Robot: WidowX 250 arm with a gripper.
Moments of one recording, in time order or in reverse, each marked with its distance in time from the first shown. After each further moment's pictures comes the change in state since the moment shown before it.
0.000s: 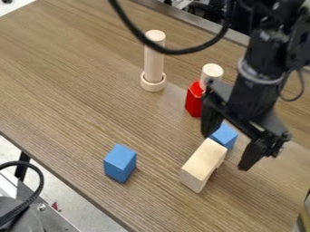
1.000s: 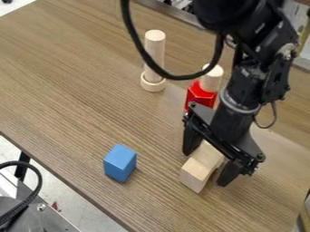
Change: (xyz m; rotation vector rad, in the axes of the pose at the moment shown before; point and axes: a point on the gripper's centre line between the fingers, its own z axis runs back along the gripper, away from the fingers) arm -0.005 0.013 -0.041 0.058 0.078 0.043
